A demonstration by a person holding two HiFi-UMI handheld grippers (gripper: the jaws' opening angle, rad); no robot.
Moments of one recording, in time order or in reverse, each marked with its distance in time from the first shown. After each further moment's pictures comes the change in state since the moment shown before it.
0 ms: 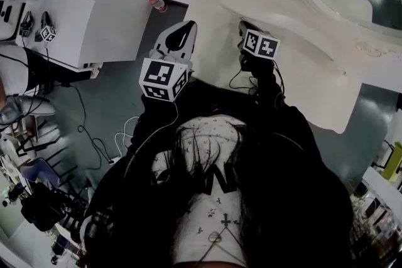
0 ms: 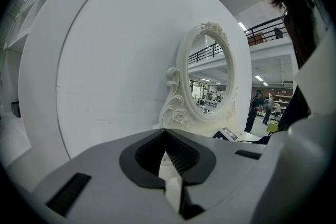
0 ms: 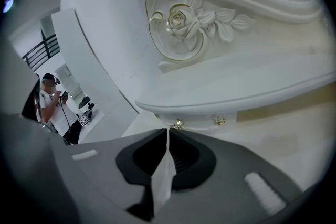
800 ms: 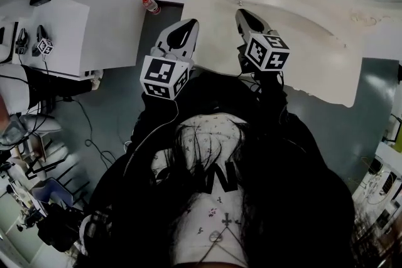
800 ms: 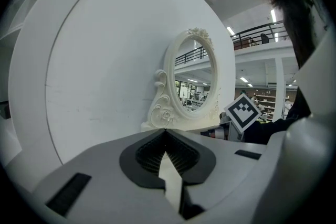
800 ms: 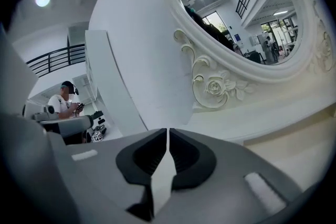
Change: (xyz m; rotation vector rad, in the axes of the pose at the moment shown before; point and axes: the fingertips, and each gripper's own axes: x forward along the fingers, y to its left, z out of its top) left arm -0.035 -0.013 -0.011 0.036 0.000 -0.148; right arm -0.114 0.110 0.045 -0.096 -0.325 0.102
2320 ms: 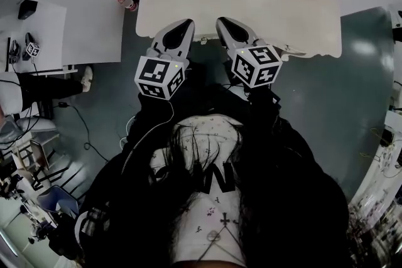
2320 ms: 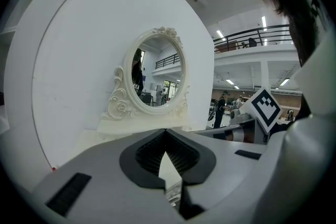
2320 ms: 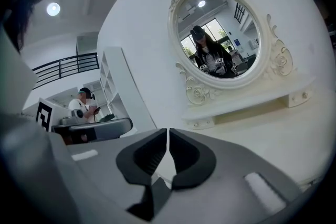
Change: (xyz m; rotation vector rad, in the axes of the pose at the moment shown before) left arm -0.031 -0.214 -0.040 0.006 0.003 -0.121; right arm -0.229 0.003 -0.049 0.011 -0.080 0.057
